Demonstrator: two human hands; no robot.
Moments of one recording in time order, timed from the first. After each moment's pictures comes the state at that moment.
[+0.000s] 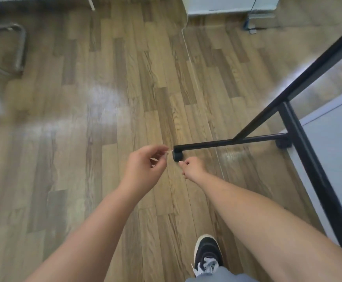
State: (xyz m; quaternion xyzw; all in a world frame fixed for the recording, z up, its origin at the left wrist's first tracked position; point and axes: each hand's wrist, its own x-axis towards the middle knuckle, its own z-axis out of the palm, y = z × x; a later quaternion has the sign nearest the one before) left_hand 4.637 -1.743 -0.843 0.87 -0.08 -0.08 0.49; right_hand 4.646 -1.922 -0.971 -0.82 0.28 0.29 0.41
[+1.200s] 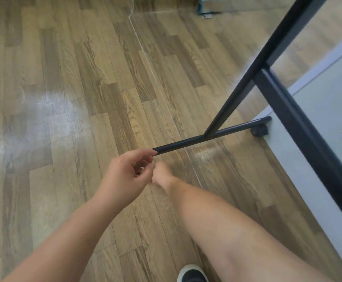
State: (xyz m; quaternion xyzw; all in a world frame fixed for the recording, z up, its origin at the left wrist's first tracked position) left_hand 4.680 -1.822 -0.960 0.85 -0.18 -0.12 0.48; right_hand 4.694 -1.957 -1.116 -0.78 0.31 0.28 0.46
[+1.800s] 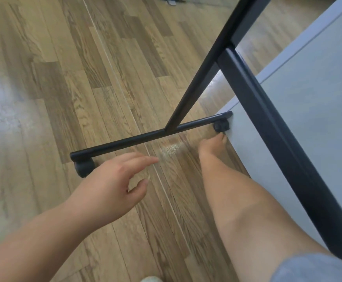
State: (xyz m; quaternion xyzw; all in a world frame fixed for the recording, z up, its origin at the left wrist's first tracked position) left_hand 4.663 -1.893 -0.978 0.82 -0.40 -0.16 0.37; right_hand 4.655 -2.231 -1.129 -0.77 0.60 -0.09 0.21
